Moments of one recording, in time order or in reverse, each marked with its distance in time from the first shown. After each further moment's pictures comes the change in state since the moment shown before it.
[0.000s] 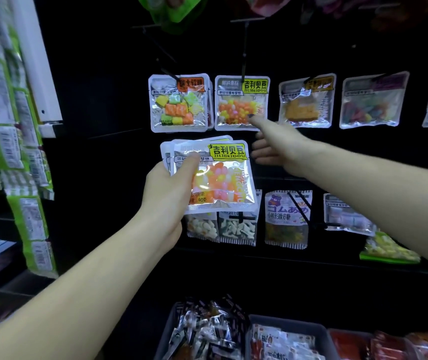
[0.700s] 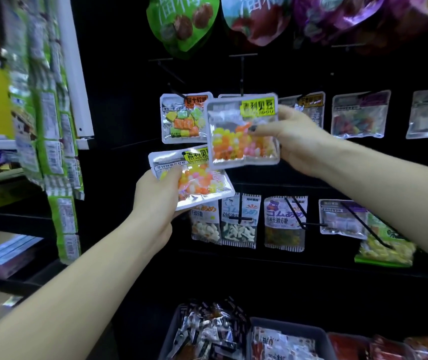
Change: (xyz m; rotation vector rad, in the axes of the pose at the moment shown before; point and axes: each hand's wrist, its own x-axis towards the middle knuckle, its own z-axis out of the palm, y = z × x) left_hand -0.025 0.023 -0.022 0.031 0.104 -0.031; right_hand -0.058 -0.032 -0.023 0.118 -0.138 -0.296
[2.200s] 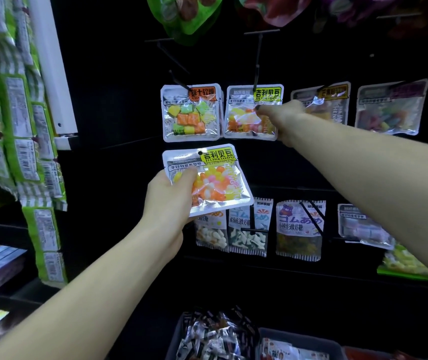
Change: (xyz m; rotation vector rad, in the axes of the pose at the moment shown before) left_hand 0.031 -0.018 0.015 -0.013 -0.083 0.036; right_hand 0.139 0.043 0.009 -0.151 0.449 0.206
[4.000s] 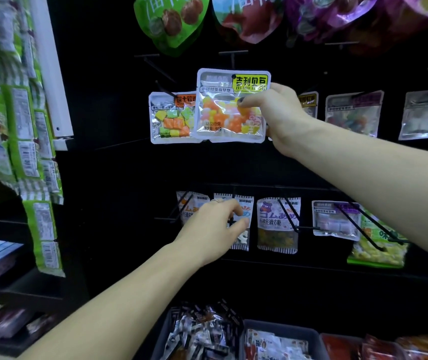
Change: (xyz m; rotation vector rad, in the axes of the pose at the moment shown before) left_hand -0.025 -0.043 0.041 1.030 -0.482 0.390; right_hand -0.093 -0.032 -0.051 0.205 -0.188 -0.261
